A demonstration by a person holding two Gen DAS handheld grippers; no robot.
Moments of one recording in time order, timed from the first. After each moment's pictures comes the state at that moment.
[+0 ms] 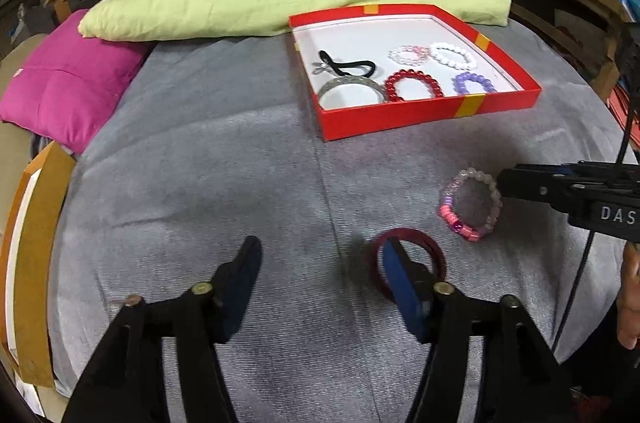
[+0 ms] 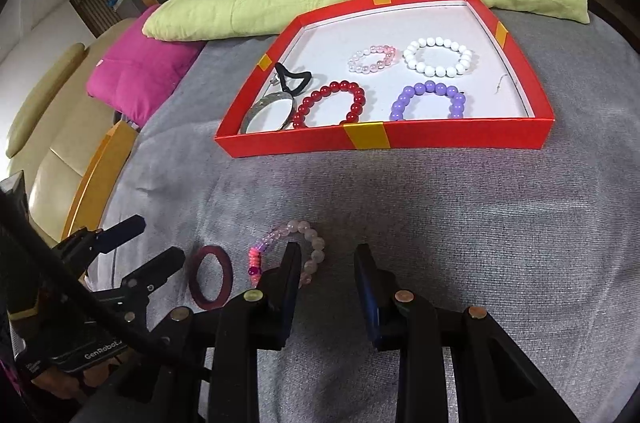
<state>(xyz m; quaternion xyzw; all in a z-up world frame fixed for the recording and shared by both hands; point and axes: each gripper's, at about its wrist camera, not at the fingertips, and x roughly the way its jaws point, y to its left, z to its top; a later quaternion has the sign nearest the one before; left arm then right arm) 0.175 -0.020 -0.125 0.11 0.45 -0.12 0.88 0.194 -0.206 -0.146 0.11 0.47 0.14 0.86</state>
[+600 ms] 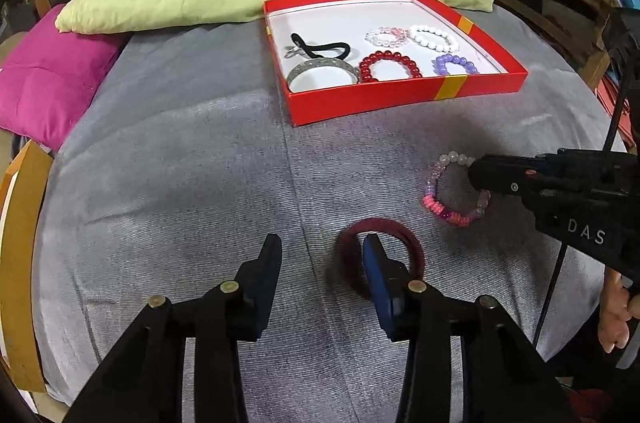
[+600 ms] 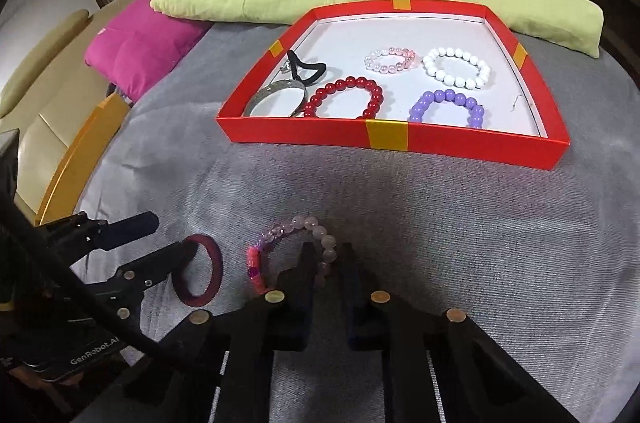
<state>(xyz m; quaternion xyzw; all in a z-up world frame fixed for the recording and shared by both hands) 0.176 -0.035 -0.134 0.11 0.47 -0.15 0.86 0.194 -0.186 -0.152 0.05 0.47 0.13 0.87</state>
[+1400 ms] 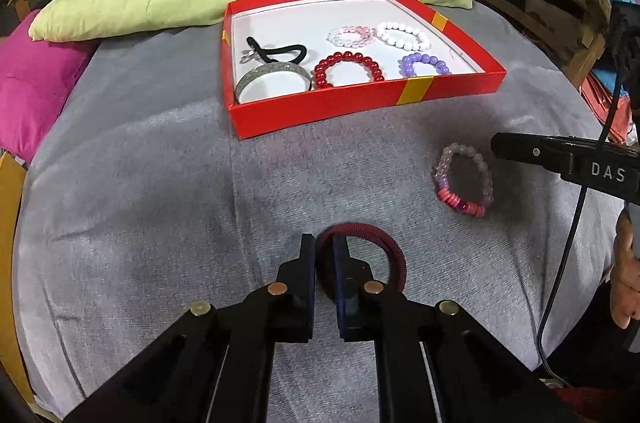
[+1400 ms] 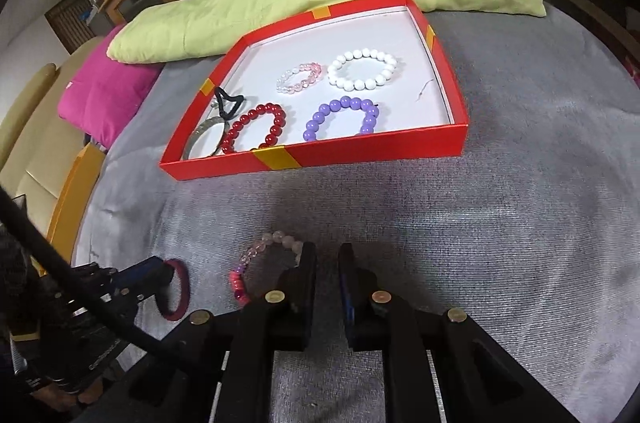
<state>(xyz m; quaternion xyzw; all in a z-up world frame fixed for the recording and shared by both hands) 0.186 -0.062 -0.141 0.10 0.47 -0.18 0.86 0.197 -0.253 -0.145 0.12 0.47 0.08 0.87</state>
